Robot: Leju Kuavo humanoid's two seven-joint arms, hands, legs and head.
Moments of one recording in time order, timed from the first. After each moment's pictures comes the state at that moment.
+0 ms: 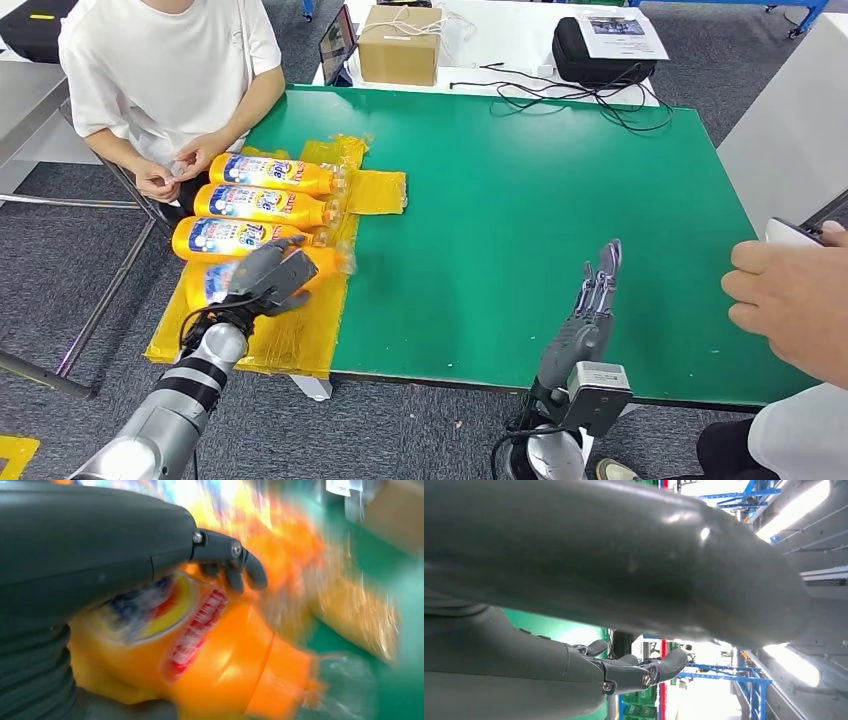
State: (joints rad) left arm -0.44 0.00 -0.18 -0.79 -0.65 0.05 -0.21; right arm 0.02 0.20 0.32 -1.56 0.13 -0.53 -0.70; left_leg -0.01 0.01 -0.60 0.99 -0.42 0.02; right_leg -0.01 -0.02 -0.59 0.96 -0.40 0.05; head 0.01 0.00
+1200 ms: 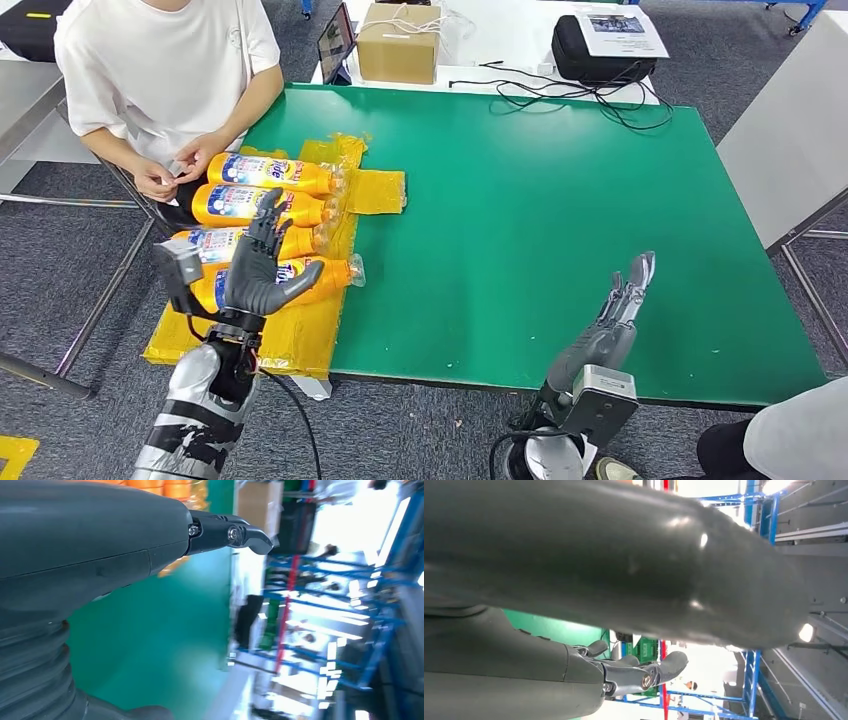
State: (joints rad) left arm -0.20 -0.11 -0.15 -1.32 0.32 -0.13 -0.34; right arm 0.04 0.25 0.29 -1.60 0.20 -0.69 -0.70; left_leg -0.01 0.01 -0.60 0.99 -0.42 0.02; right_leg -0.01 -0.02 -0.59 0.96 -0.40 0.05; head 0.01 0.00
